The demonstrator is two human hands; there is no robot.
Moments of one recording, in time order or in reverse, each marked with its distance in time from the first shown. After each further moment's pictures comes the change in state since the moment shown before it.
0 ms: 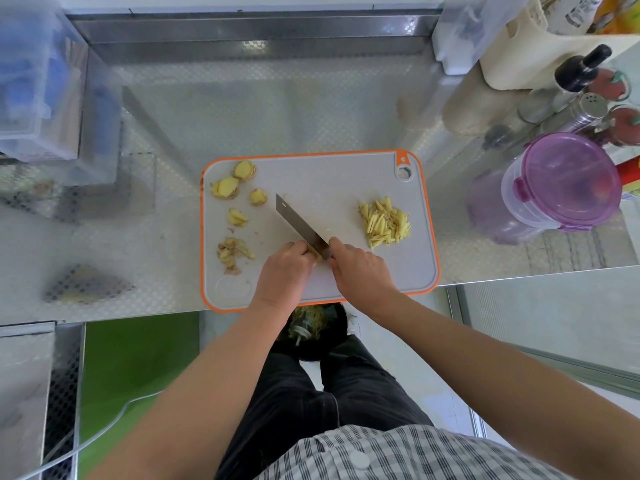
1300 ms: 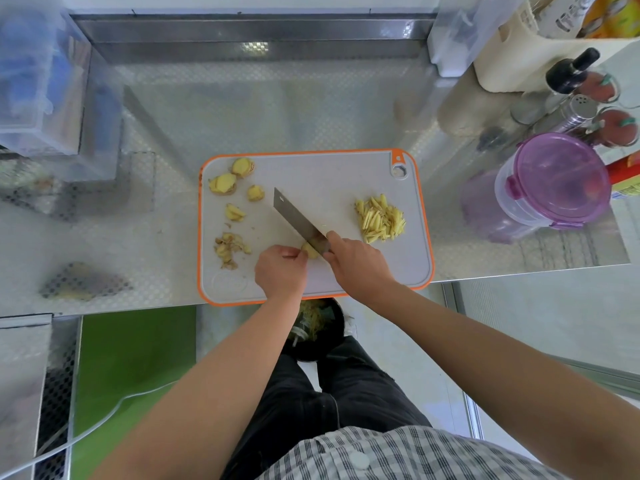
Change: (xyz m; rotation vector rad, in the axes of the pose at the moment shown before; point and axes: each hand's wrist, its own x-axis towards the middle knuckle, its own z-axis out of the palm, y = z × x) left_hand 0.003 0.029 0.003 -0.800 0.108 -1.095; right_hand -0.003 0.005 -0.006 0.029 0.015 -0.042
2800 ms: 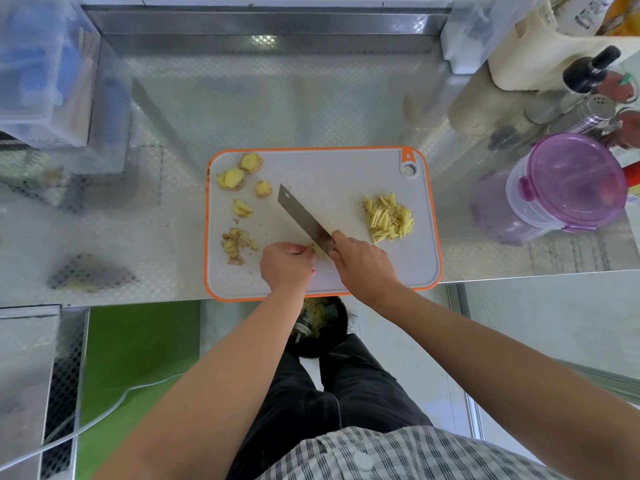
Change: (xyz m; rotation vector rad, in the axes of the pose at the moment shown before) left_hand 0.000 0.009 -0.003 -0.055 0.003 -0.065; right_hand 0.000 -0.002 0.006 0.014 0.030 -0.015
